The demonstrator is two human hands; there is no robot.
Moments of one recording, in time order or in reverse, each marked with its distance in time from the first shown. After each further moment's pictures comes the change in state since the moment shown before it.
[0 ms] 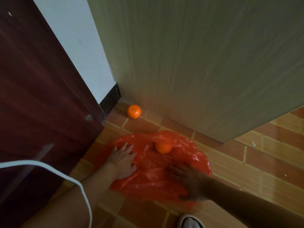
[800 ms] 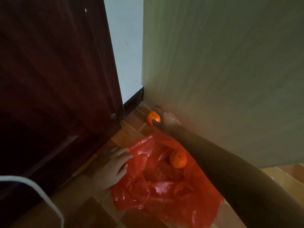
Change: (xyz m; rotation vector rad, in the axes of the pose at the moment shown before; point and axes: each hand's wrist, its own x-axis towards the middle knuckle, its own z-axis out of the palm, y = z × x) left_hand -0.085 -0.062 0.005 -0.266 0.614 0.026; right_hand 0.216 0.023 -0.200 0.274 0.592 0.150
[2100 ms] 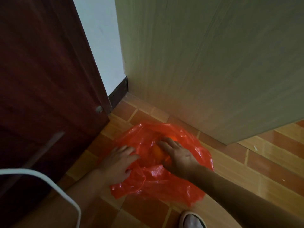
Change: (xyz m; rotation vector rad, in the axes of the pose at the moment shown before) left_hand 0.014 0.032 0.025 0.079 -0.335 0.166; right_hand -0.219 -0.012 0.023 -0.048 -0.120 0.058
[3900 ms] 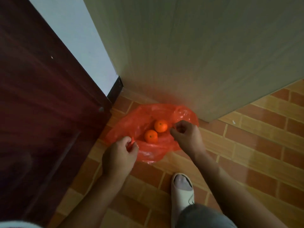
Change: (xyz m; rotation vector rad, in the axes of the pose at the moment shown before) left_hand -0.067 0.144 -0.176 -0.426 0.420 -0.609; right_hand -0.080 -0.055 -0.153 0.742 0.415 0.605
